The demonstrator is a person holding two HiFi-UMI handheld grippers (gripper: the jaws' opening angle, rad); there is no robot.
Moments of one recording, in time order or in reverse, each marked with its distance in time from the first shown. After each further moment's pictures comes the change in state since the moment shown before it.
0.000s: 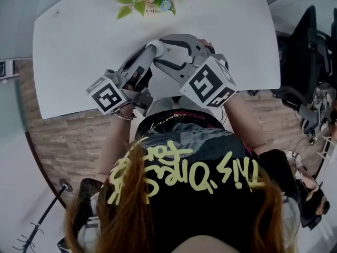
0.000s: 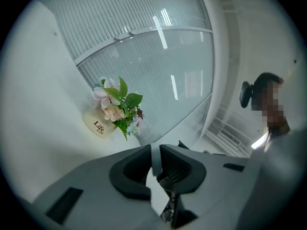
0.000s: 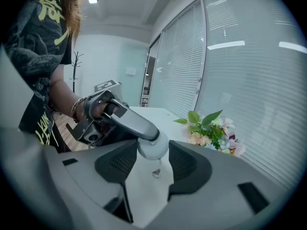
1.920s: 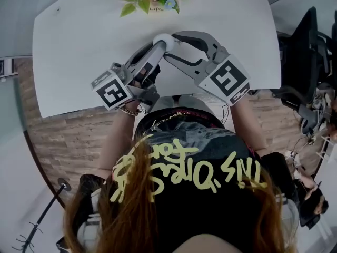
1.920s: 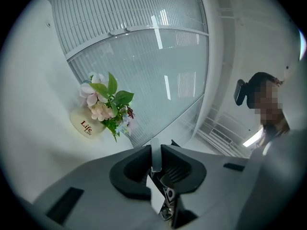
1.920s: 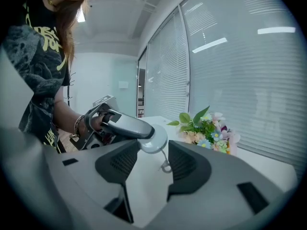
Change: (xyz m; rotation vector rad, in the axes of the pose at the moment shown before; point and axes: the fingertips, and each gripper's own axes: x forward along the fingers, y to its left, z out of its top) left arm 0.009 -0.016 0.003 0.013 0.012 -0.098; right arm -0.018 -0.013 0.008 0.153 -0.145 -0.013
